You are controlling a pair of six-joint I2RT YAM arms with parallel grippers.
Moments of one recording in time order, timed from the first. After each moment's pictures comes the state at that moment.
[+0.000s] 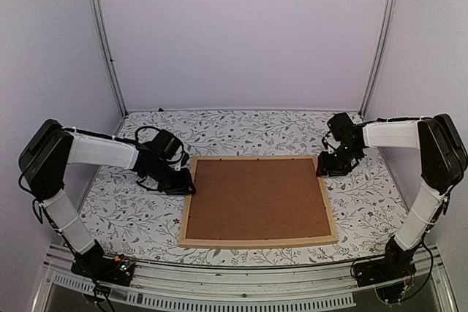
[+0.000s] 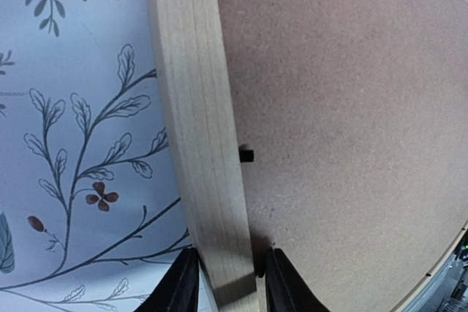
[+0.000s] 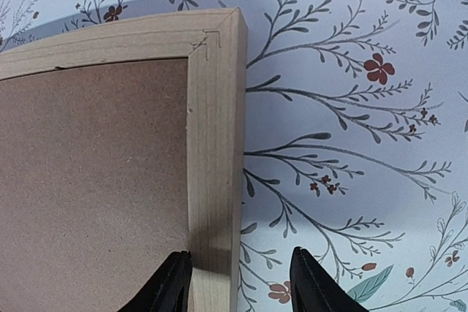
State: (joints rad) left arm -0.58 1.70 0.90 -0.33 0.22 -0.55; right arm 0.34 1.74 1.07 -0.55 -0.07 0.30
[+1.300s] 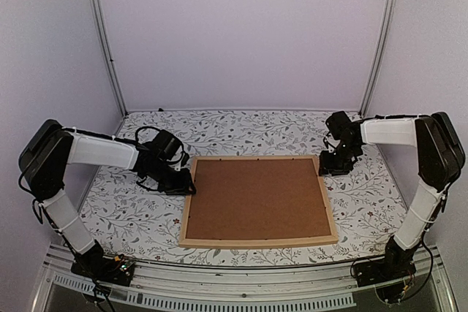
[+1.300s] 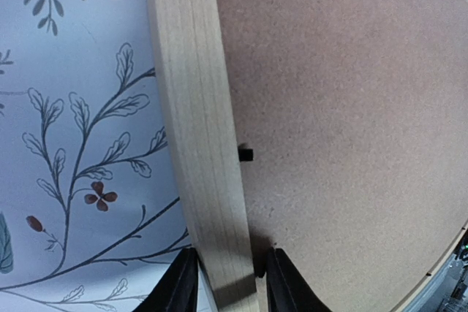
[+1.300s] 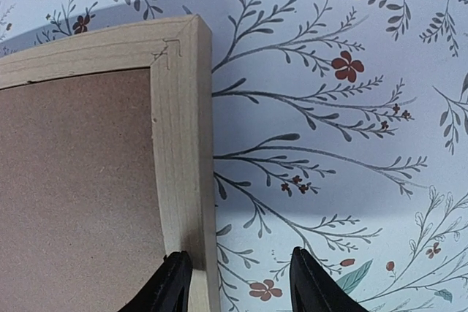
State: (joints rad) left arm -0.58 1.70 0.89 -0.33 0.22 -0.55; right arm 0.34 1.77 1.12 -0.62 0.01 0.32
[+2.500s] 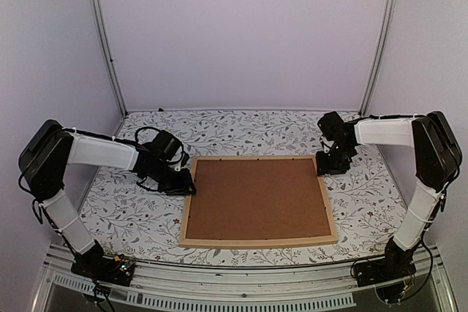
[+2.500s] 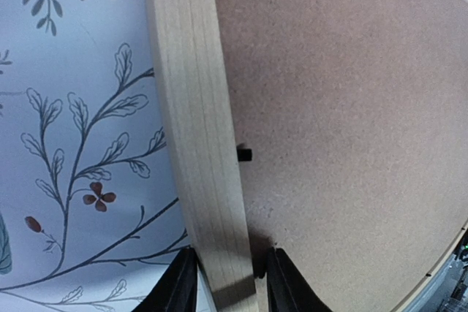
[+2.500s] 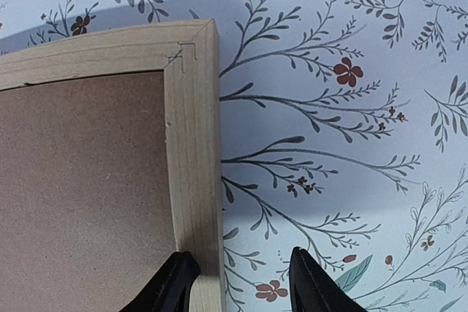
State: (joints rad) left arm -0.59 1.70 0.89 -0.31 0.22 -0.55; right arm 0.41 1.79 1.15 -0.64 0.09 0.37
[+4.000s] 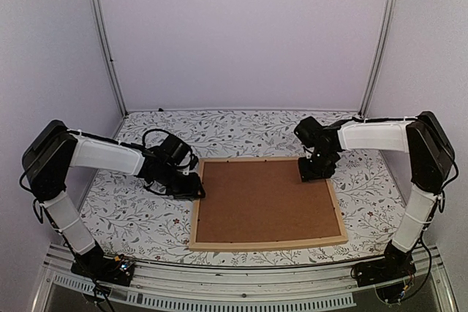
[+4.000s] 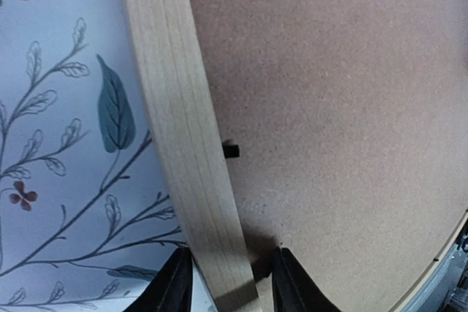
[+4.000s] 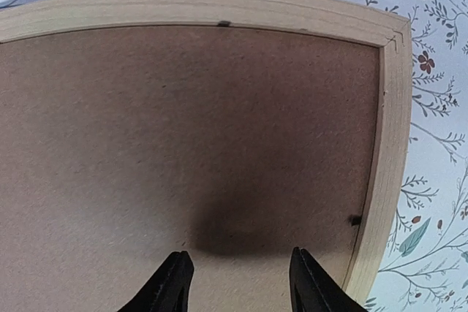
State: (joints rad) left arm -0.66 1.71 0.89 -0.26 0.20 -0.58; right arm 0.61 1.83 1.21 -0.69 0.22 0.48
